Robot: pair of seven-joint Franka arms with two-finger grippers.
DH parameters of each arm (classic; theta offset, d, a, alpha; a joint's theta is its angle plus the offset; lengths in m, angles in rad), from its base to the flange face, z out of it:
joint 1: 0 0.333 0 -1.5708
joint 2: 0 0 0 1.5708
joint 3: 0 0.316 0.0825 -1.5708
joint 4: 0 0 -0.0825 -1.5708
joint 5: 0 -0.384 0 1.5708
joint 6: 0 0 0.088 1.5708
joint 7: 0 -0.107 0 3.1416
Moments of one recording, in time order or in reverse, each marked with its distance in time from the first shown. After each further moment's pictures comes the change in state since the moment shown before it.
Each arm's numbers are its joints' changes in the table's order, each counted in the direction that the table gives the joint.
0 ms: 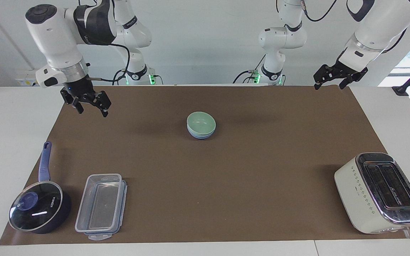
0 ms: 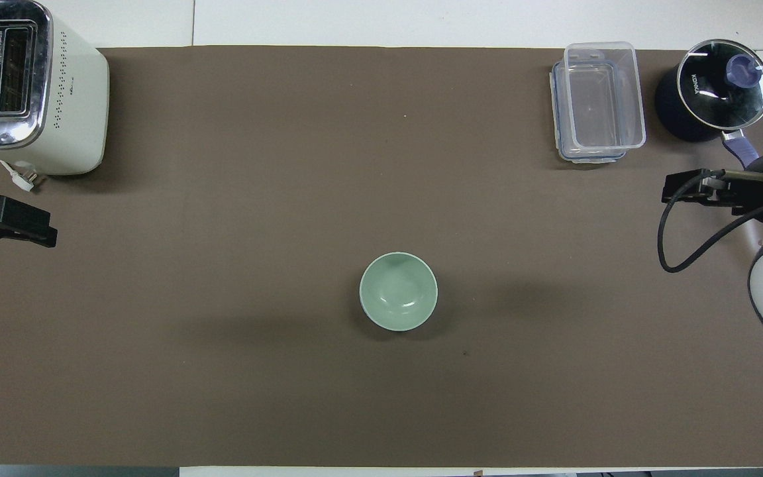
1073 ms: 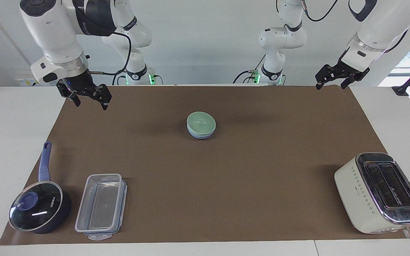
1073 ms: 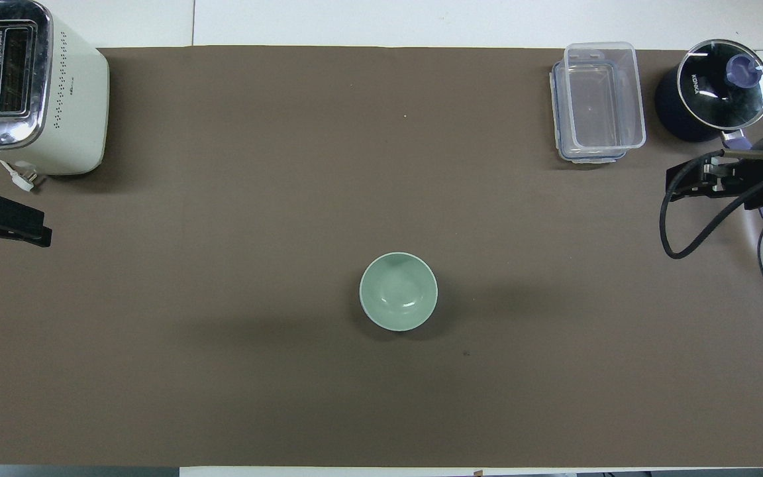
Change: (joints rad) left arm 0.012 -0.001 0.000 0.000 0.000 0.000 0.000; right arm 0.028 0.074 0.018 -0.180 0.024 0.213 0.002
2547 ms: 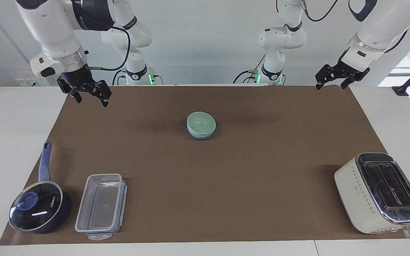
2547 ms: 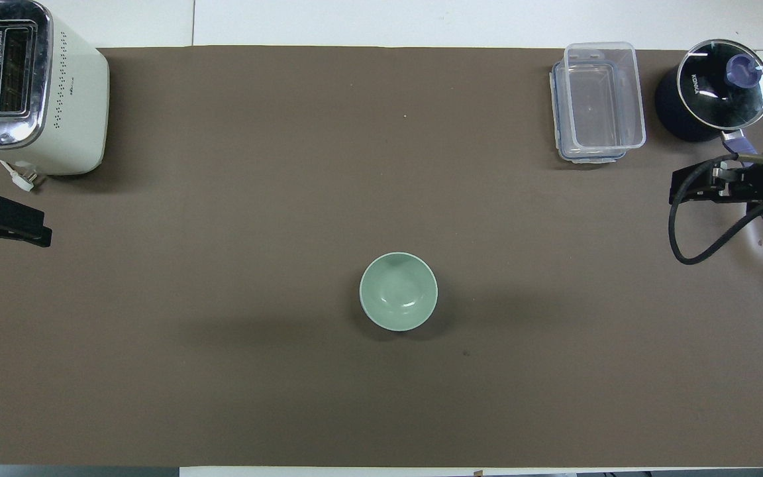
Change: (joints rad) left arm 0.000 0.000 0.000 0.000 0.000 0.000 0.000; right arm -0.008 -0.038 -0.003 0.027 -0.038 -0.014 -0.021
